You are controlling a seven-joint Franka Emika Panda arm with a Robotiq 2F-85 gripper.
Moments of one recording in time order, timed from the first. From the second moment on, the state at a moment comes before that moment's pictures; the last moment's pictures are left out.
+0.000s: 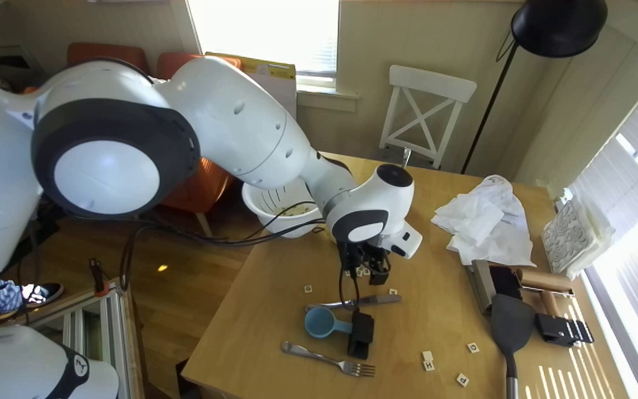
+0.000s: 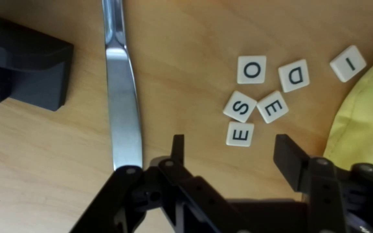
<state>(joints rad) -0.02 0.78 -0.06 -1.71 0.13 2.51 0.23</state>
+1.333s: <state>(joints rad) 0.00 0.83 -0.09 -1.66 0.12 2.50 0.26</state>
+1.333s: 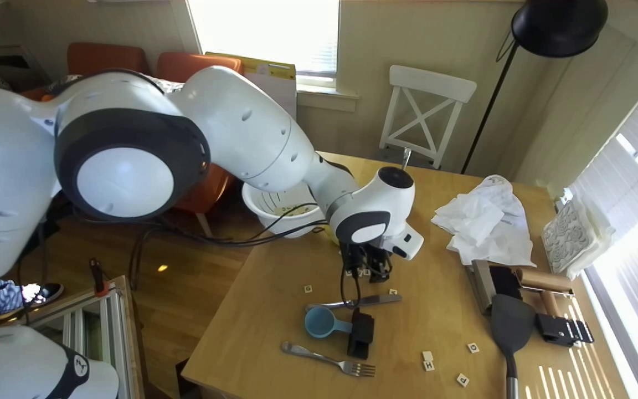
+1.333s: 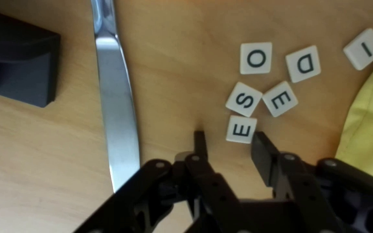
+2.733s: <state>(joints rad) 0.02 0.82 -0.10 -1.65 0.11 2.46 0.27</state>
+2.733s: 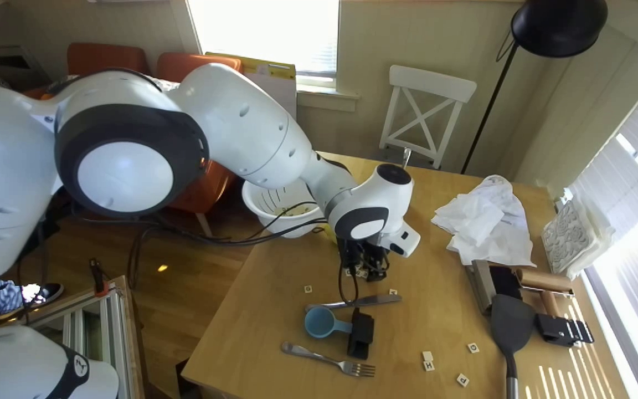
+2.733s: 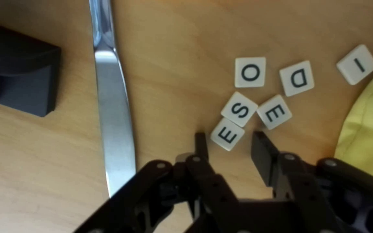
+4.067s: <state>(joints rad) 0.03 0.80 -0.11 -1.66 0.11 2.44 0.28</state>
